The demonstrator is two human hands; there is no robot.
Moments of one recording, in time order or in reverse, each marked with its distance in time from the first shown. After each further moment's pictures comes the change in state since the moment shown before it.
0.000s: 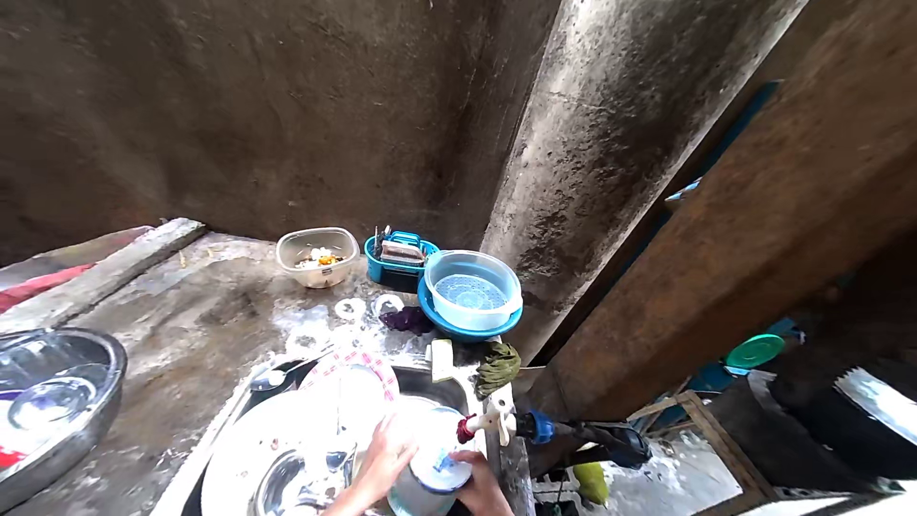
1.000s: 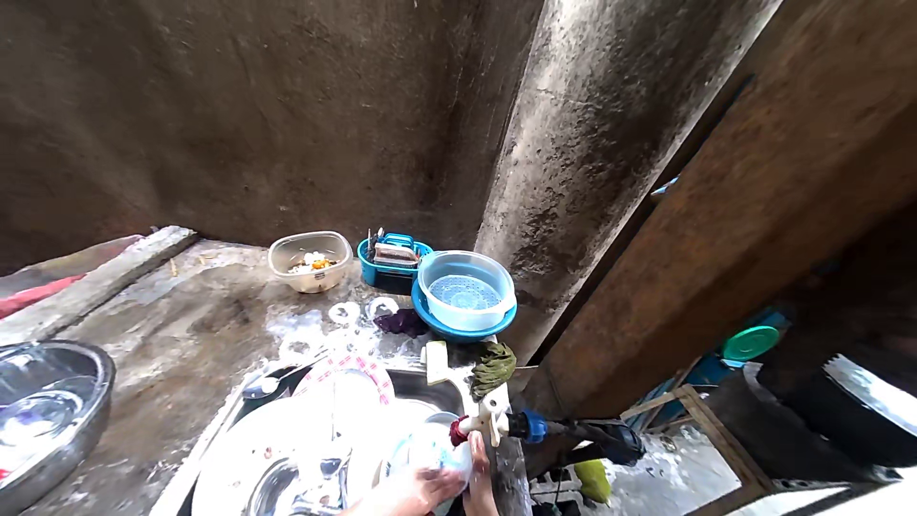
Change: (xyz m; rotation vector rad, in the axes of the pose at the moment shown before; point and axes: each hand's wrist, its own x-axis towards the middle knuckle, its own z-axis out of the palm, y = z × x) left_hand 0.001 0.023 0.026 0.232 -0.611 0.471; right_hand 0.021 0.020 -0.021 -0.283 0.165 -0.433
